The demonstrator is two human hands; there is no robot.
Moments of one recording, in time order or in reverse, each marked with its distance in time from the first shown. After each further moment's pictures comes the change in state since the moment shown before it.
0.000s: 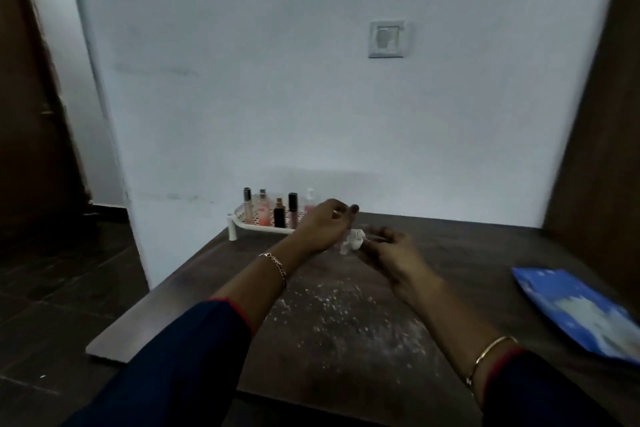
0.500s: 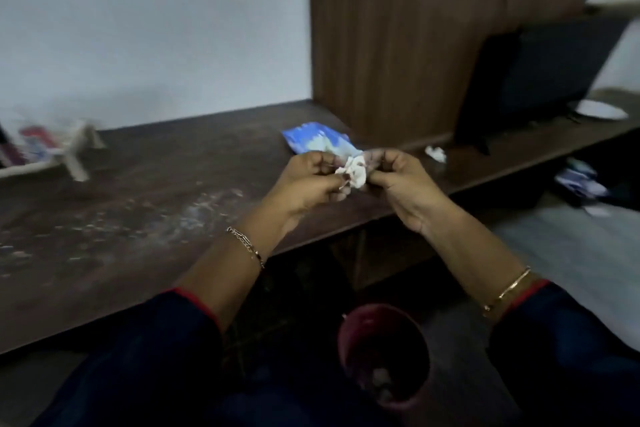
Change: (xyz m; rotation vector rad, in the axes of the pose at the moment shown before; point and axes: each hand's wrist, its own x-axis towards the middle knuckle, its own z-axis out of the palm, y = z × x) left_hand -0.132 0.138 0.254 -0.703 -0.601 -0.013; right_hand -0.207 -0.014 -0.270 -0.158 0.469 -0.183
